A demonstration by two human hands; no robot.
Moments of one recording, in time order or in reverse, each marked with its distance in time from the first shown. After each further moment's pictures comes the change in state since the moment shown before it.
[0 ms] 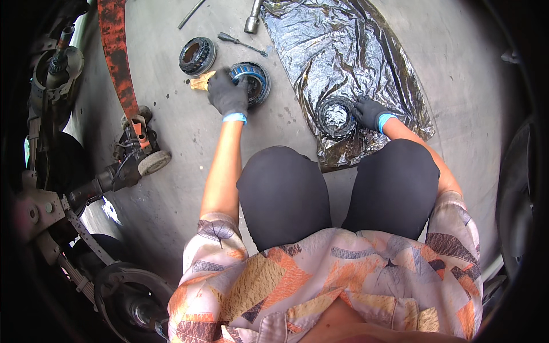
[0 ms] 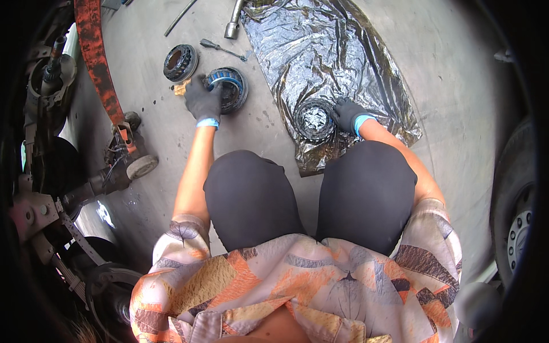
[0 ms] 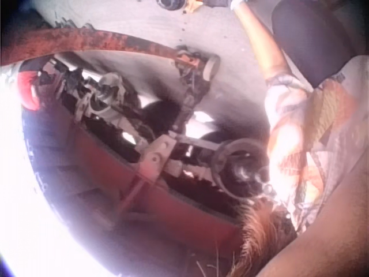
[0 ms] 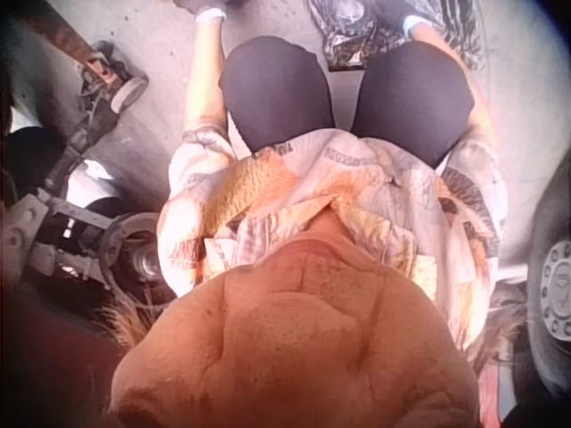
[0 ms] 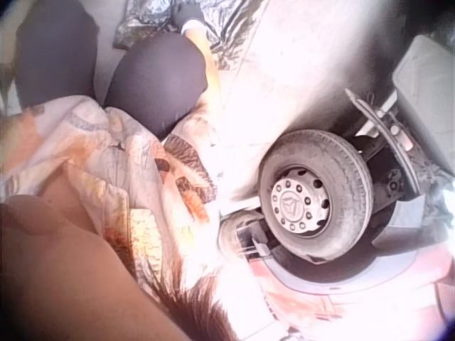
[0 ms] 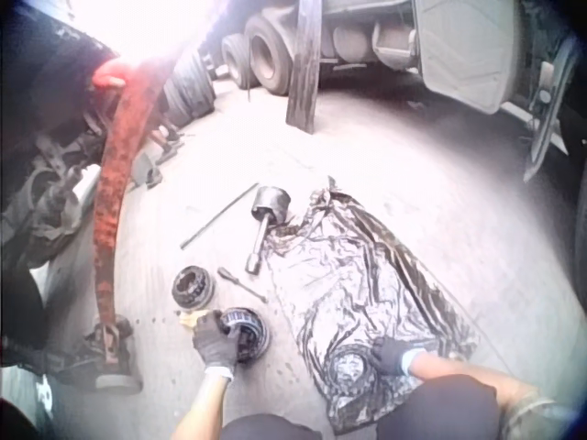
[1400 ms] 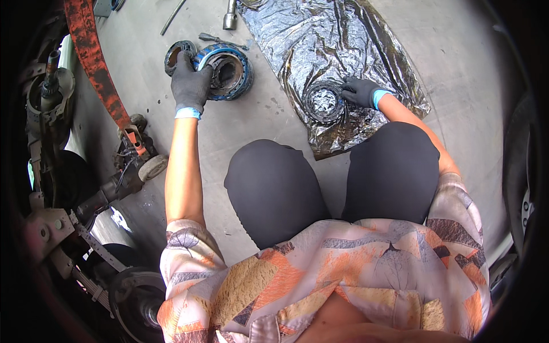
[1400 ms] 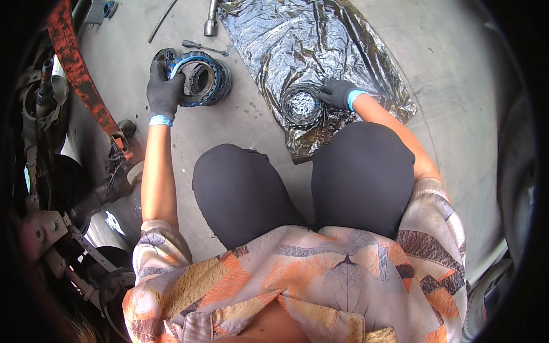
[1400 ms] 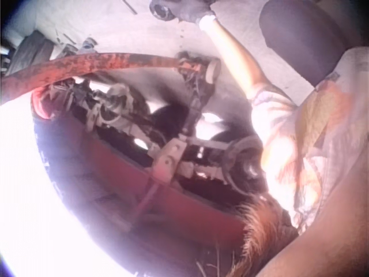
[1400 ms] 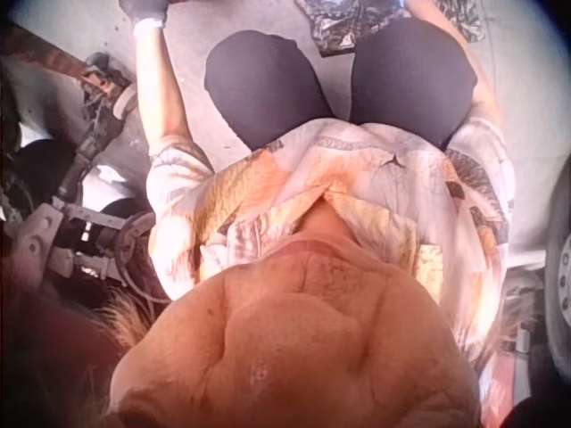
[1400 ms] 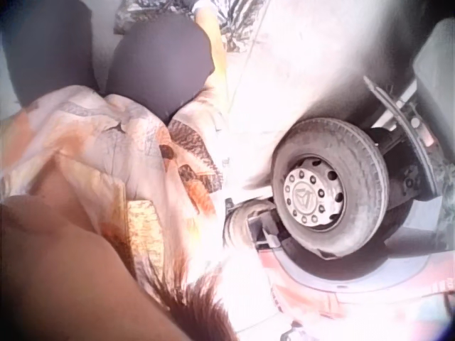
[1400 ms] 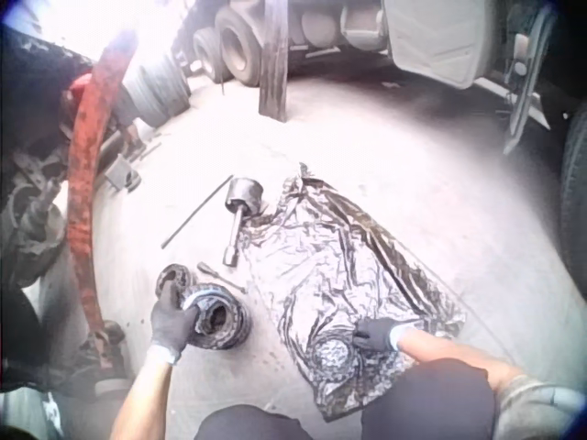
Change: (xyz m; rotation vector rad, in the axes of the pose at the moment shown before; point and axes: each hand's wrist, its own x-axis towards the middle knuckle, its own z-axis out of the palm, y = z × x) left_hand 0.039 0.044 -0.077 0.009 -0.188 0.215; right_hand -0.002 0.022 0.000 0.179 0.063 0.008
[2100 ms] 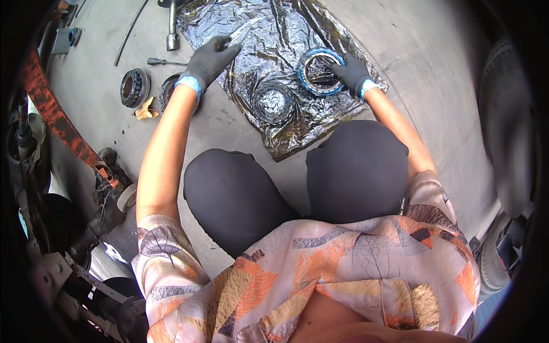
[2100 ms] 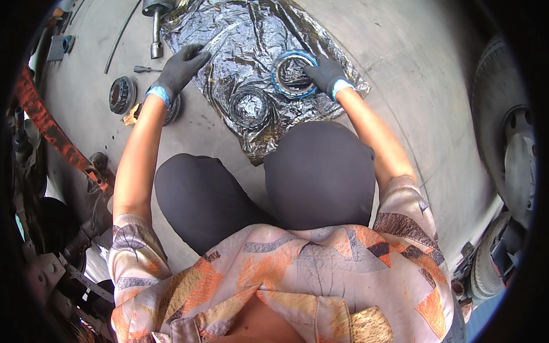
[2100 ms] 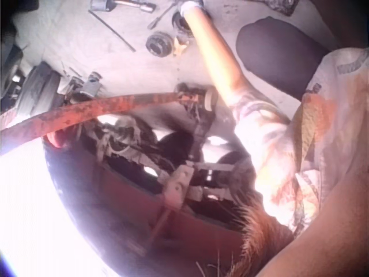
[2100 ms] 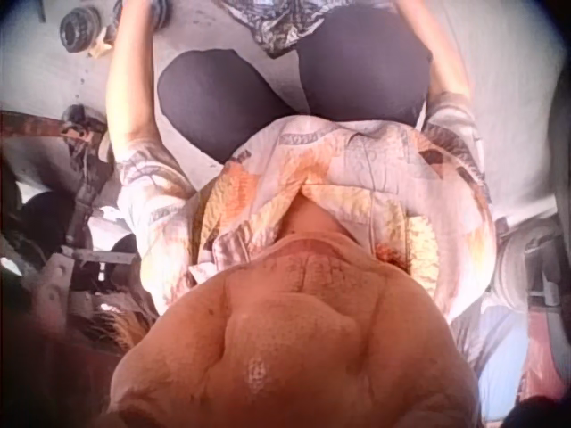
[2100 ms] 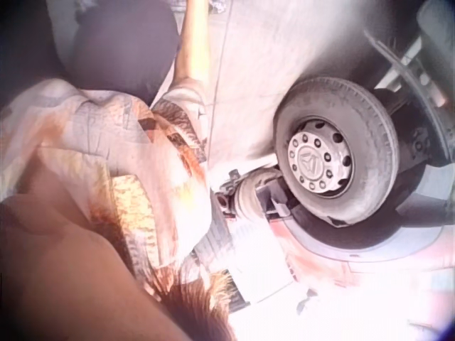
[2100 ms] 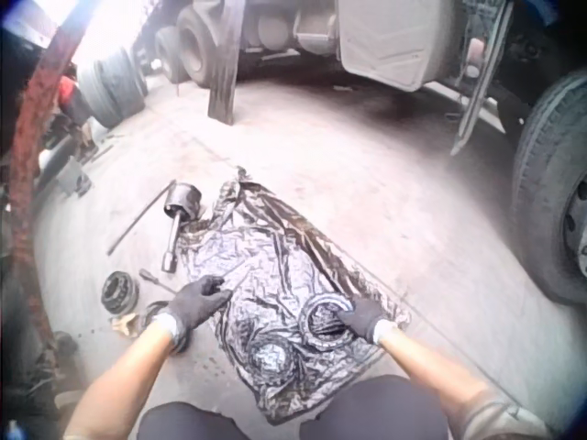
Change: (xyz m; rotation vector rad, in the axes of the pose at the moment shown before) left_hand 0.021 0.103 0.130 -0.300 -0.662 0.182; right_hand -0.065 0.052 -0.047 0.379 0.448 0.541
